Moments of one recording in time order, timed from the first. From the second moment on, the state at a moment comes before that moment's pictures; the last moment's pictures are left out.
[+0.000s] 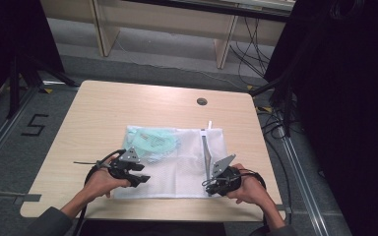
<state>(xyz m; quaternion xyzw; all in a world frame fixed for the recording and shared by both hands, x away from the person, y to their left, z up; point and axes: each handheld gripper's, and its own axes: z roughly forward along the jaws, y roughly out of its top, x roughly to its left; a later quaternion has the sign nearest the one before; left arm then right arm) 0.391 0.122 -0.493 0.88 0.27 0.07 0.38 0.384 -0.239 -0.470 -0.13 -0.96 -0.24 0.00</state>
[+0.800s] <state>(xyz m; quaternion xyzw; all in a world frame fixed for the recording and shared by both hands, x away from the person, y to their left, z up) 0.349 0.004 -0.498 0.86 0.19 0.06 0.47 0.388 -0.234 -0.451 -0.18 -0.94 -0.29 0.00</state>
